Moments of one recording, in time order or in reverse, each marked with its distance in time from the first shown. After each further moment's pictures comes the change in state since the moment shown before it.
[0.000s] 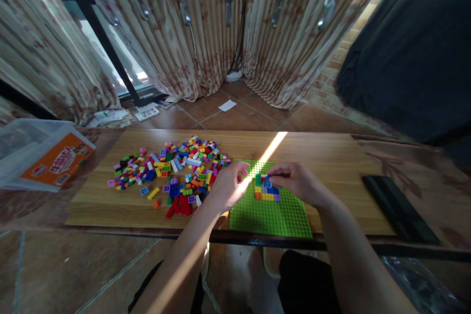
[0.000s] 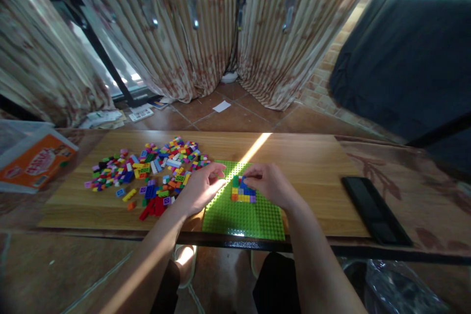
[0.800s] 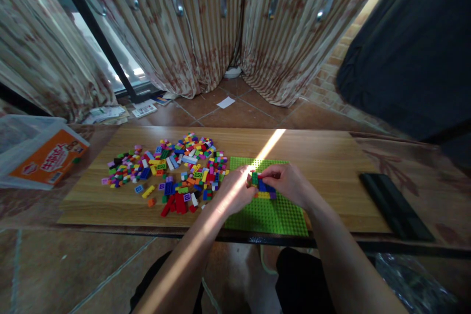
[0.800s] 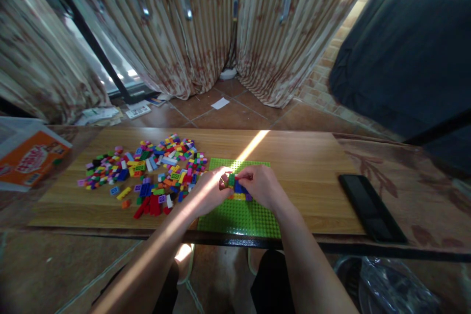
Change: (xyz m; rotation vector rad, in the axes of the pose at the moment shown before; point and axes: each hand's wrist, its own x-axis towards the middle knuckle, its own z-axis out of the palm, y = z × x) left_hand 0.002 0.010 0.023 0.183 -0.121 0.002; right_hand 0.002 0.005 0.013 -0.341 0.089 -0.038
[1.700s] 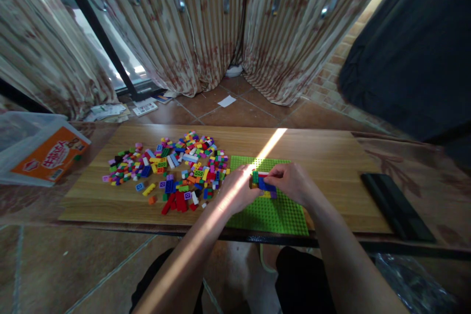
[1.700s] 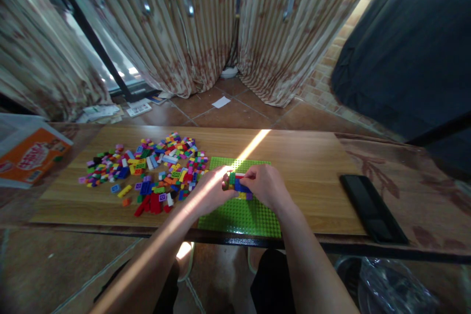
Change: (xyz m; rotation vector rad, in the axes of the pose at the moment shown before) left_hand 0.000 -0.003 0.006 -0.026 0.023 0.014; right_hand -0.002 -0.002 -0.006 -0.191 0.061 0.090
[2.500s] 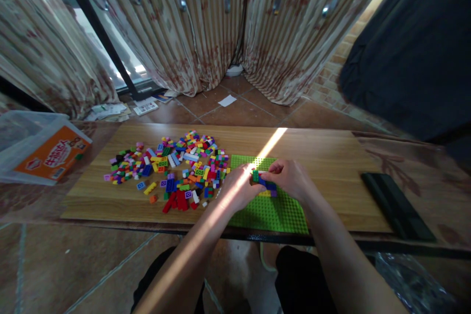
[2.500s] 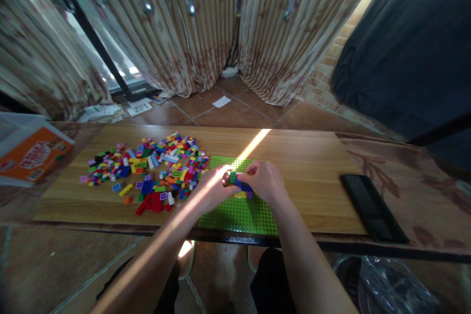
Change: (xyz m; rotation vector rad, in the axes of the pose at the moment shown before) left_hand 0.001 0.004 0.001 -0.023 0.034 -0.044; right_hand 0.007 -0.001 0.005 -0.044 0.063 0.101
